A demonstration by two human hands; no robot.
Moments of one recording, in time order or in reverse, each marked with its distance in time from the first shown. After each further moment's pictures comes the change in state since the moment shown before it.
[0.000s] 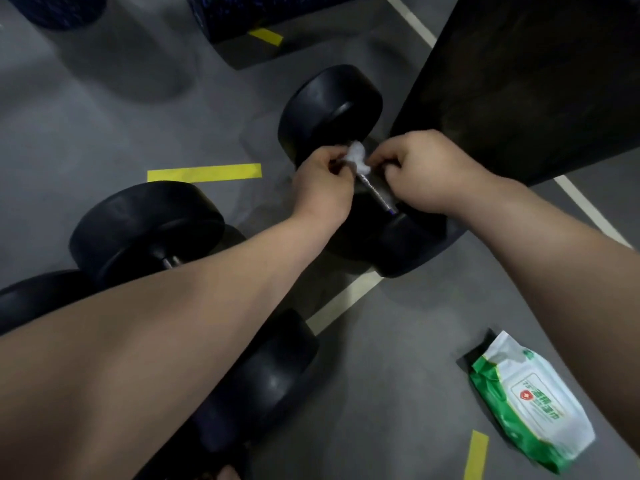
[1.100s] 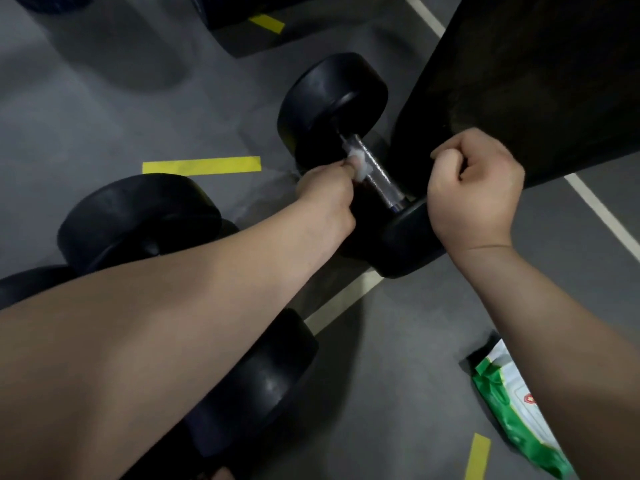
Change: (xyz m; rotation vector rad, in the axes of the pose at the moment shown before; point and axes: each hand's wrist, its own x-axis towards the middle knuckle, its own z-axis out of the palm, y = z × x) left_hand 0.022 -0.013 0.029 -0.554 0.006 -0.651; right_hand -0.046 0.009 0.032 0.340 0.829 0.159
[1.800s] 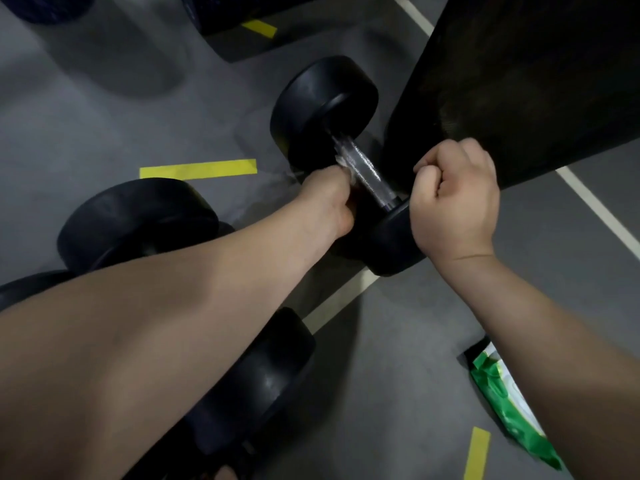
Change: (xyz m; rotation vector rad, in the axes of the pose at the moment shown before) left_hand -0.027 0.006 0.004 0.036 -0.023 -0.030; right_hand -0.017 -0.001 0.001 -0.170 -0.058 -0.012
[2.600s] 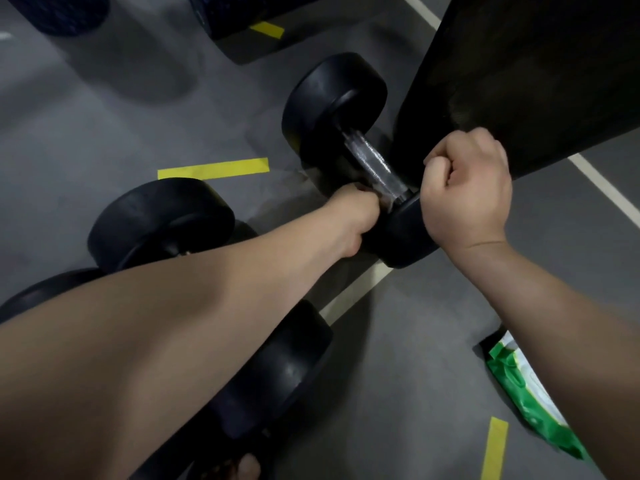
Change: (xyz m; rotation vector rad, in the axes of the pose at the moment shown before) left_hand -0.040 -0.022 -0.011 0.464 -0.162 0.085; right_hand -0.001 -0.004 -0.002 -0.041 -0.008 0.005
